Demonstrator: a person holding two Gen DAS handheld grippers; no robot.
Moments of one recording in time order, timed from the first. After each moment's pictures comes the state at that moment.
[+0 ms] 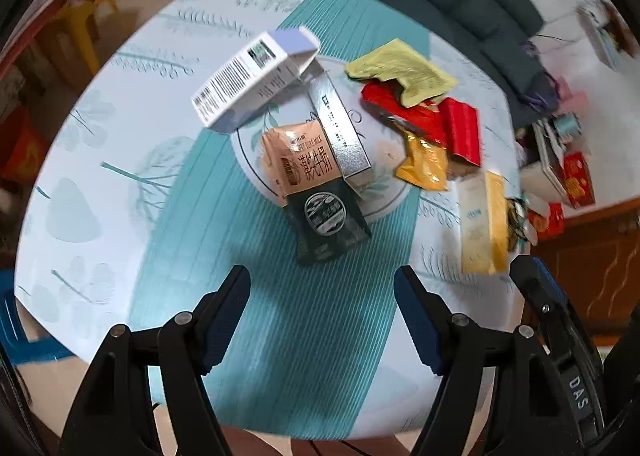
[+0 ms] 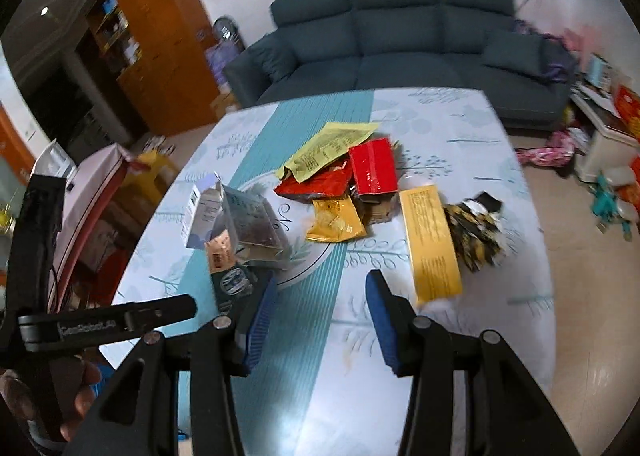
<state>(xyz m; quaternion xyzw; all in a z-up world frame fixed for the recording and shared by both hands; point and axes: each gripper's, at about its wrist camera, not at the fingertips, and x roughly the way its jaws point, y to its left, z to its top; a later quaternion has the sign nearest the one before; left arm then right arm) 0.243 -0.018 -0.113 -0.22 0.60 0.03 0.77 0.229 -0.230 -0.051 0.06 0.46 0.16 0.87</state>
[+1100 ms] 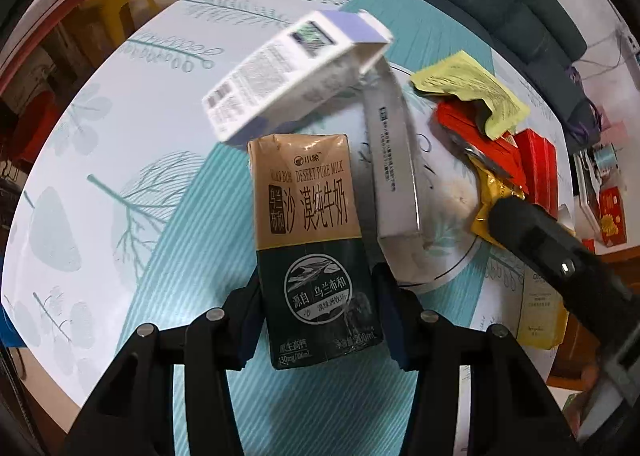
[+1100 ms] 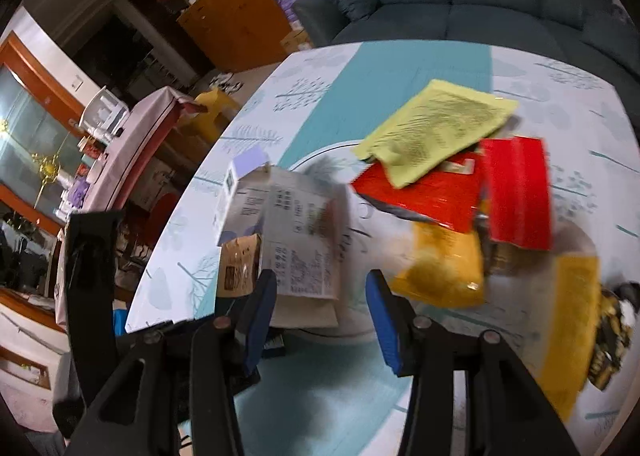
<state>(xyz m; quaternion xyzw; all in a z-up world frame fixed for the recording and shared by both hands) 0.279 -0.001 -0.174 -0.22 0.58 0.10 0.78 0.325 -0.151 -0.099 0.05 0.53 0.31 0.79</state>
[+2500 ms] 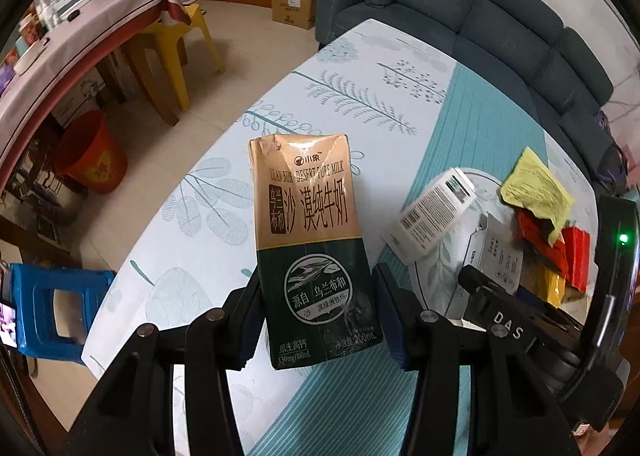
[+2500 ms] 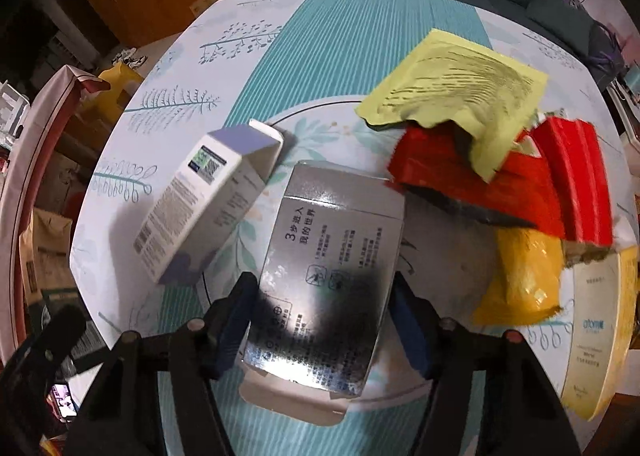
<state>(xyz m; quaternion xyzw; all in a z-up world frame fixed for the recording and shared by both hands) 0.266 0.110 -0.128 -0.20 0.52 0.18 0.81 0.342 -0.061 -0.148 -0.02 0.60 0.13 0.79</state>
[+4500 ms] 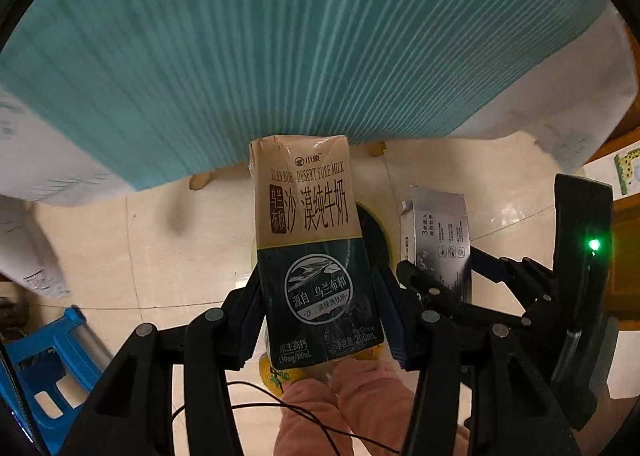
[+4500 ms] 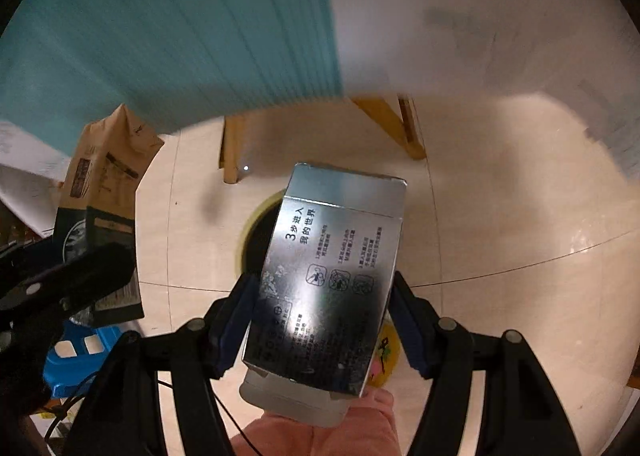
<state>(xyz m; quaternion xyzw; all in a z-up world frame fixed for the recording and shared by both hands) 0.007 -0.026 -0.360 0.00 0.64 -0.13 0.76 -0.021 -0.159 -0.367 0.08 0.64 0.03 0.77</state>
